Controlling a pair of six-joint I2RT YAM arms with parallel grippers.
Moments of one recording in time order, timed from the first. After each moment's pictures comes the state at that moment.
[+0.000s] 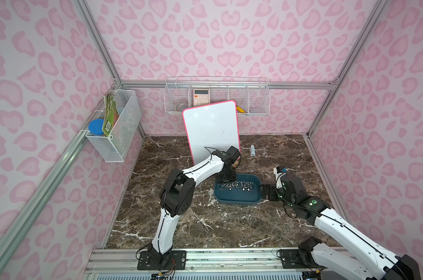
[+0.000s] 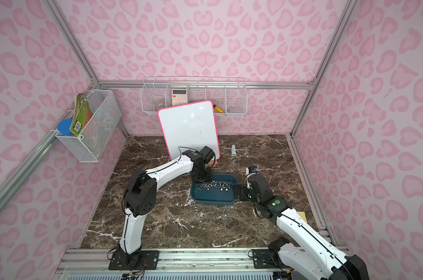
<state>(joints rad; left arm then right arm) -0.65 2.13 1.75 -0.95 0.04 -0.72 0.56 0.93 0.63 -0.40 0.07 0.45</state>
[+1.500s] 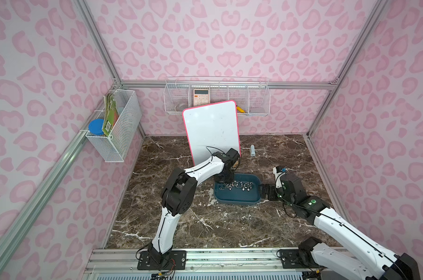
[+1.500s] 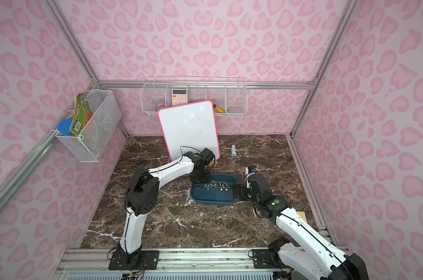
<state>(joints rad) -0.65 2.16 1.72 -0.93 -0.04 -0.59 0.55 0.94 0.63 -0.39 0.07 0.45</state>
